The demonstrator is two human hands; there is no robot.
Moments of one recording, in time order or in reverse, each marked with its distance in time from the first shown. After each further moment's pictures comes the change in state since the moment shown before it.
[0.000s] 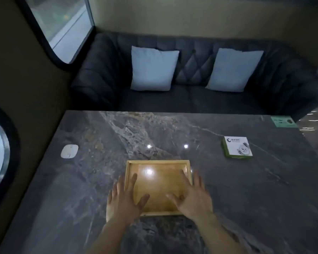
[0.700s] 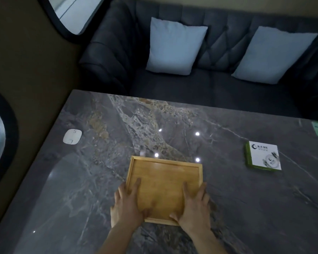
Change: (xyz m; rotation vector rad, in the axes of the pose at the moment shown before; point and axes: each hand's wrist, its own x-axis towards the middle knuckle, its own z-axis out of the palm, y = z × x) left_hand 0.029 0.002 0.037 -0.053 -0.070 -0.207; right_hand 0.042 -0.004 0.038 -0.122 -0.208 0.072
